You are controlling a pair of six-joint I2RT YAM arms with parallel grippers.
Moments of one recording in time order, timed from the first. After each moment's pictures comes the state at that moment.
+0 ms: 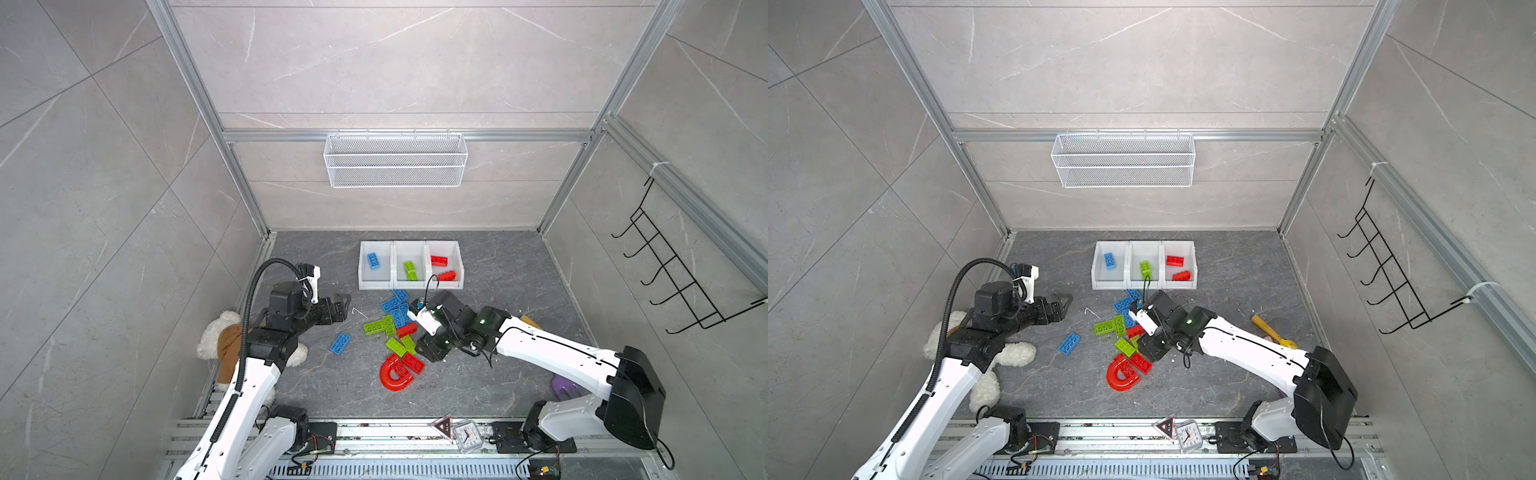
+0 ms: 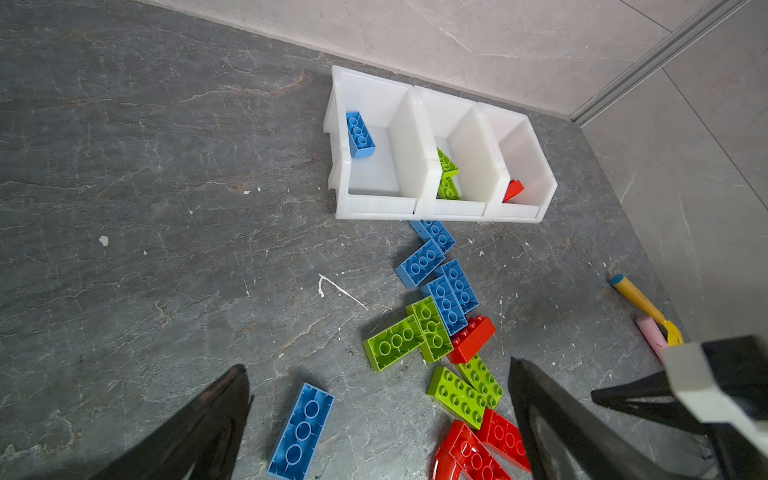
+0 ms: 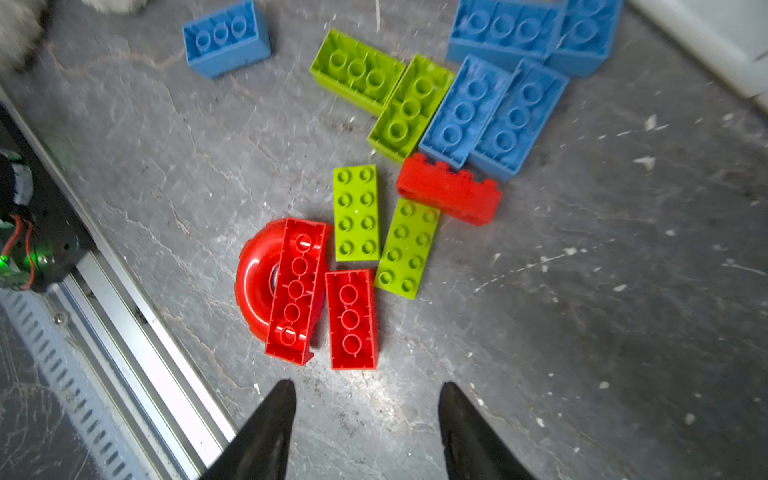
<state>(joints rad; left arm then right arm) -0.21 0.86 0.82 -0.54 0.24 -0.29 0.91 1.45 1.03 -0.68 -0.11 0.10</state>
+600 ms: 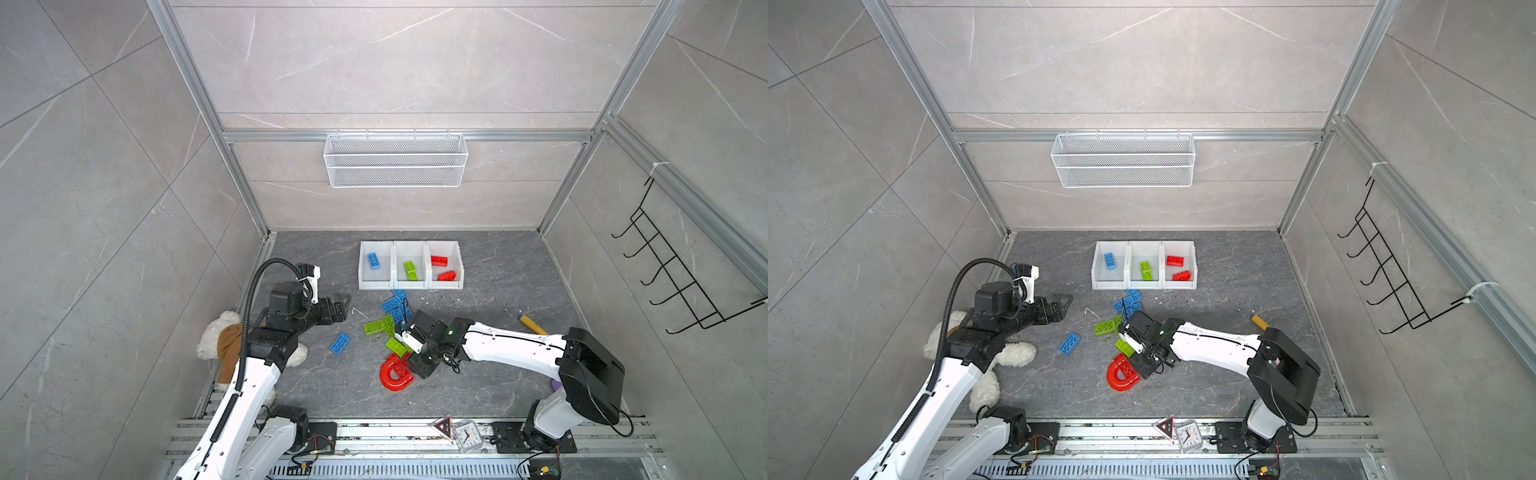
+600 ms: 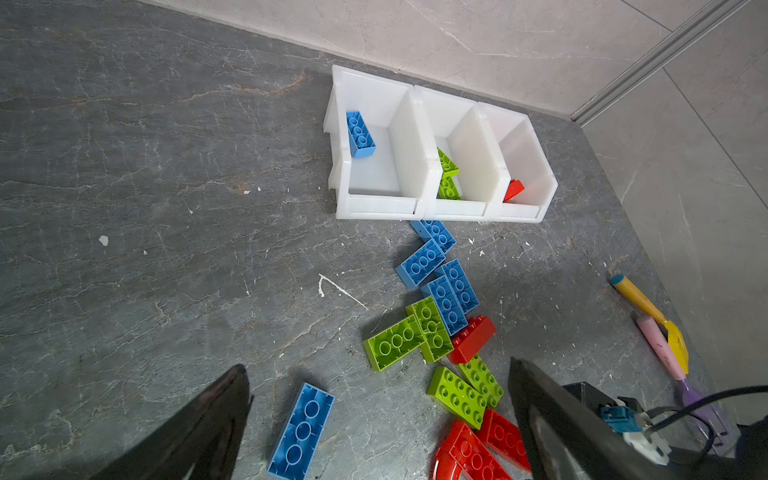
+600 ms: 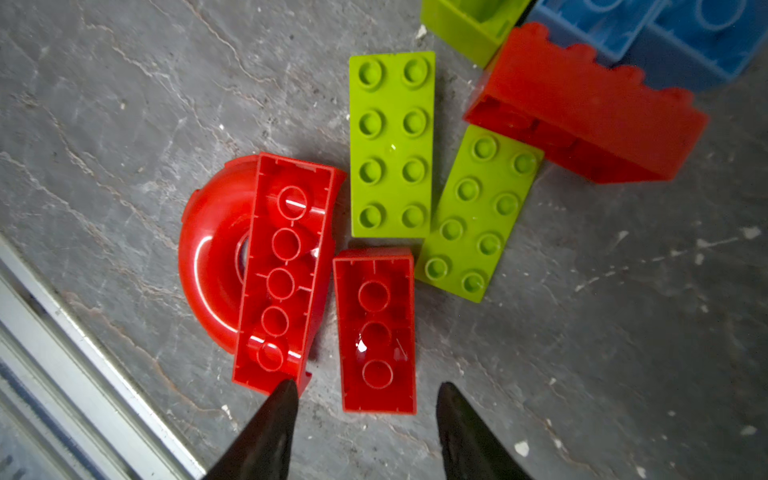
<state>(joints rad) -0.21 0.86 0.82 -0.54 0.24 -0.29 0.98 1.63 1.01 -0.63 -0.07 0.14</state>
